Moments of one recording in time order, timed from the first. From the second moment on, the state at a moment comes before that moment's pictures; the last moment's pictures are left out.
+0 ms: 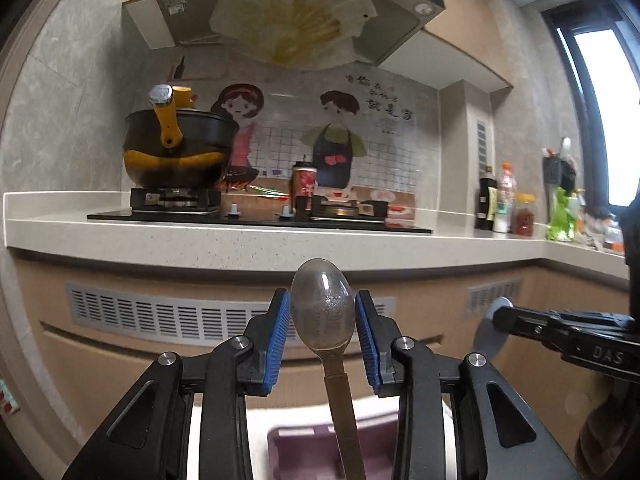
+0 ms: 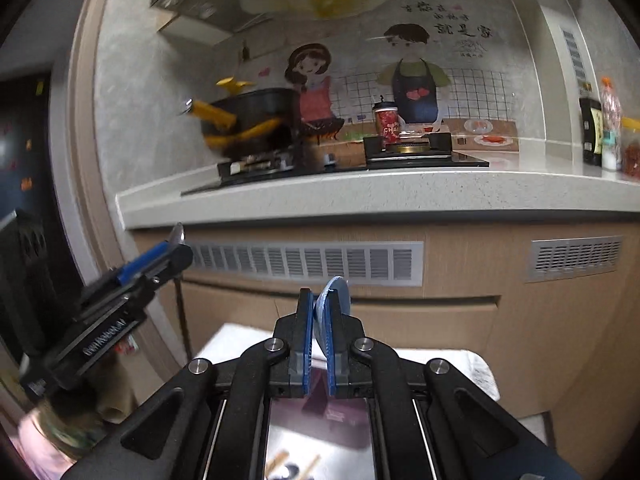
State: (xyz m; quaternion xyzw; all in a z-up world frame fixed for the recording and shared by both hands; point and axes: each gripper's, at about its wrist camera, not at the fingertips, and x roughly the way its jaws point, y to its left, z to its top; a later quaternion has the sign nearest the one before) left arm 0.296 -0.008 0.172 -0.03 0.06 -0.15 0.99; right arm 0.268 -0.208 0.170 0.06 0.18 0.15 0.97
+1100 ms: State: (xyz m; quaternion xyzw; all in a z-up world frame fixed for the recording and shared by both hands) left arm 0.320 0.004 0.058 -0.04 0.26 -0.14 0.95; right arm 0.279 -0.206 0.068 0.01 0.31 0.15 0.94
